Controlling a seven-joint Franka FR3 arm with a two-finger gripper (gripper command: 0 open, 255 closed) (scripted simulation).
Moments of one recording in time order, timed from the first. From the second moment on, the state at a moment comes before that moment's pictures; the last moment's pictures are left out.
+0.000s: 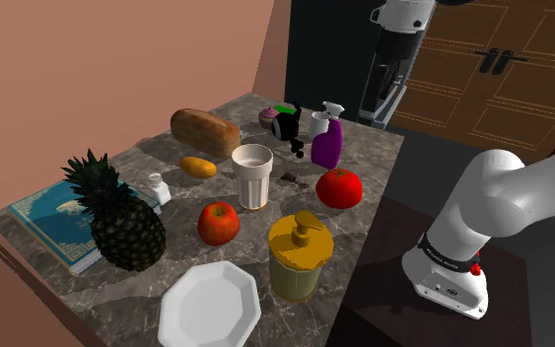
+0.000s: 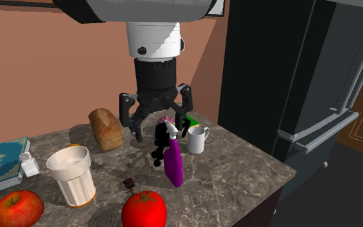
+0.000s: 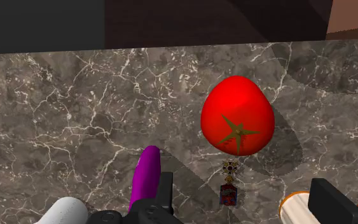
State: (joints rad) arm -0.01 -0.82 -0.03 -2.38 -0.03 1.57 -0.07
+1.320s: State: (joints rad) arm -0.01 -0.22 -0.29 -2.18 -0.14 1.90 -0.52
